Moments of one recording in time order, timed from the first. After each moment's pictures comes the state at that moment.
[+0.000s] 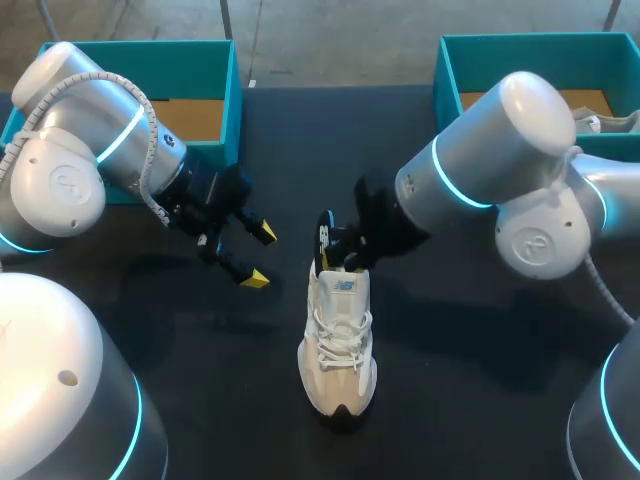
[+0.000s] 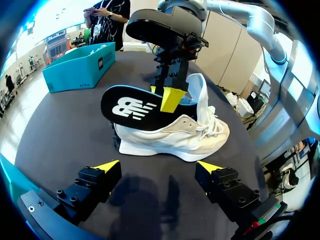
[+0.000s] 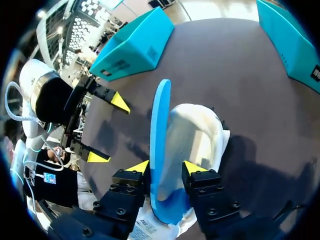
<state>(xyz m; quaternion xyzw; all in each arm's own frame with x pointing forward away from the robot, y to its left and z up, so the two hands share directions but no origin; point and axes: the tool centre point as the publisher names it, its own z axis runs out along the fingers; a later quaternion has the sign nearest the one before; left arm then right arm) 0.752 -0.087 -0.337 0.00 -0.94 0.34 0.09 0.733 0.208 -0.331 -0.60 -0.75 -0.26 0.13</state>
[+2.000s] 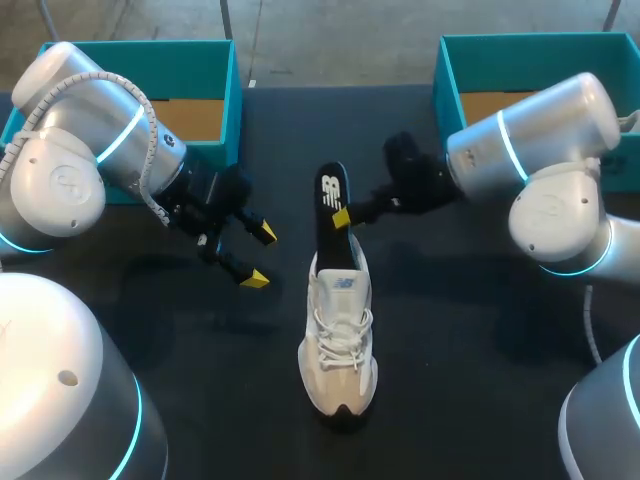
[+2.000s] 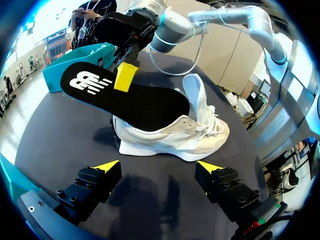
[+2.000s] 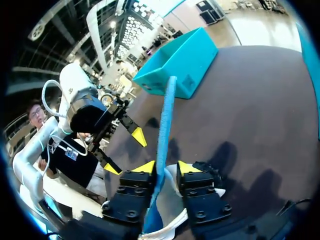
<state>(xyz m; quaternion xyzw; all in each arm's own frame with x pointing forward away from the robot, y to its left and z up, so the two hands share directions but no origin) 0.752 -0.087 -0.337 0.00 -0.94 0.34 0.09 0.804 0.196 -0.312 -0.45 -0.77 -0.41 0.19</state>
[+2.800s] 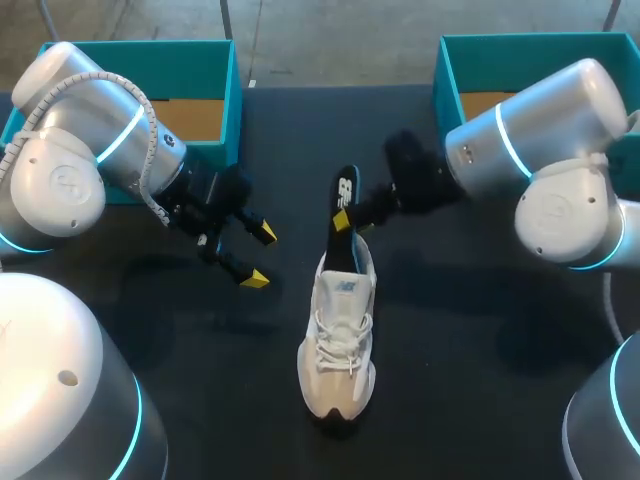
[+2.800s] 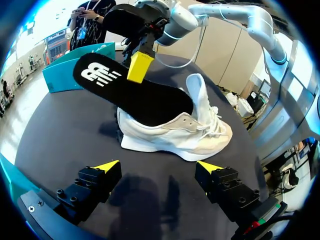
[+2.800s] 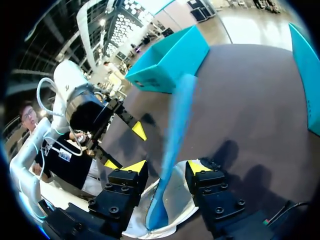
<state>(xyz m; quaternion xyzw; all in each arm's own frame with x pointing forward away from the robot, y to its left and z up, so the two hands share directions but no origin) 0.752 -0.087 -0.337 0.00 -0.94 0.34 0.09 0.795 0.189 -0.302 -0.47 -0.78 -0.38 0.16</state>
